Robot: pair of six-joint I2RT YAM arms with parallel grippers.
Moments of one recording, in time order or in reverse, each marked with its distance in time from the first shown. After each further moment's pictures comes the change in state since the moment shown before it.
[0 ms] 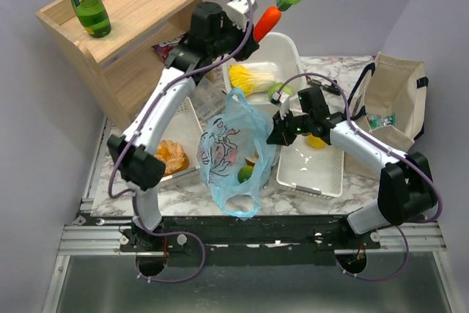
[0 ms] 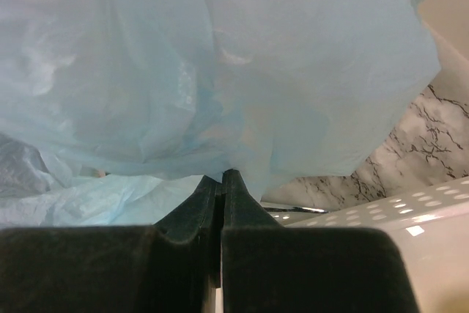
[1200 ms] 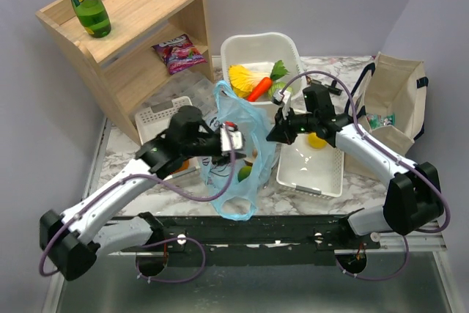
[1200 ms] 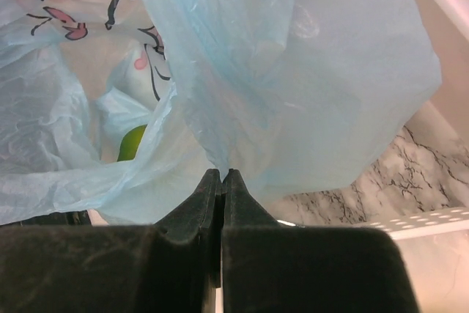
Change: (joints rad) left arm -0.158 -0.807 -1.089 0.214 0.330 0.507; right arm 0.000 -0.068 -0.005 0.025 -0.061 -0.080
